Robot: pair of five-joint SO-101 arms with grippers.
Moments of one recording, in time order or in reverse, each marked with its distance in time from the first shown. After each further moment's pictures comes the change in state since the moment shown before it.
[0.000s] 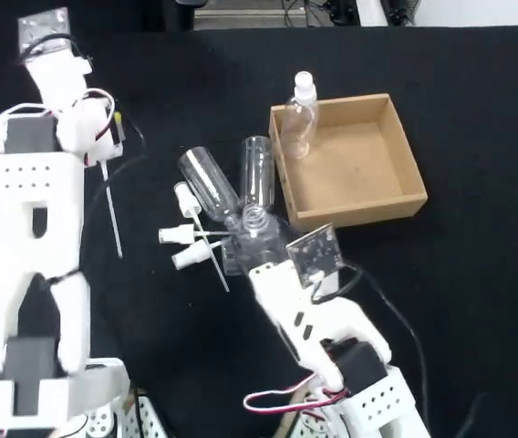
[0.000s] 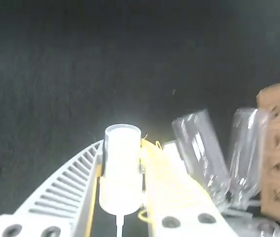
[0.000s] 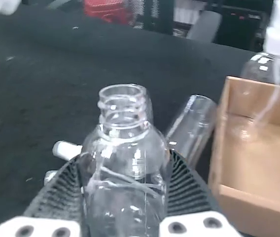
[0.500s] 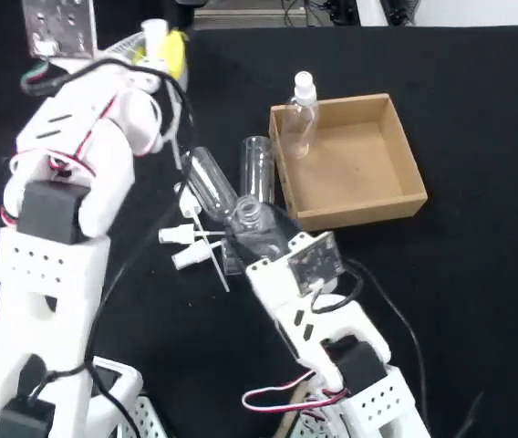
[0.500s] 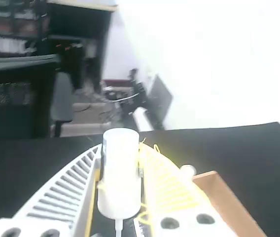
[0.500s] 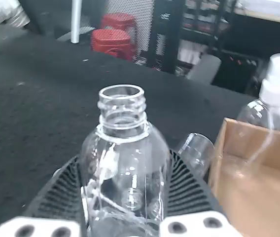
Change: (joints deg) left arm 17.9 -19.3 4.4 -25.5 0.1; right arm 0.7 0.0 0.0 -7.7 3.4
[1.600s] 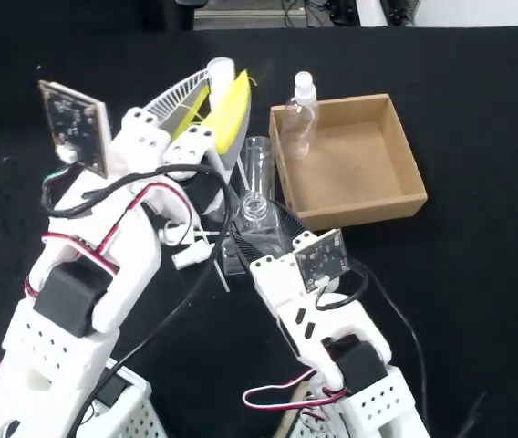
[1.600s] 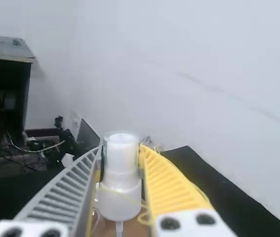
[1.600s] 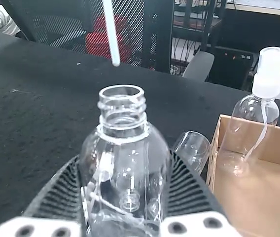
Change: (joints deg) left arm 14.4 -20.8 23.8 -17.2 5.4; right arm 0.7 0.0 0.4 -0.5 -1.7
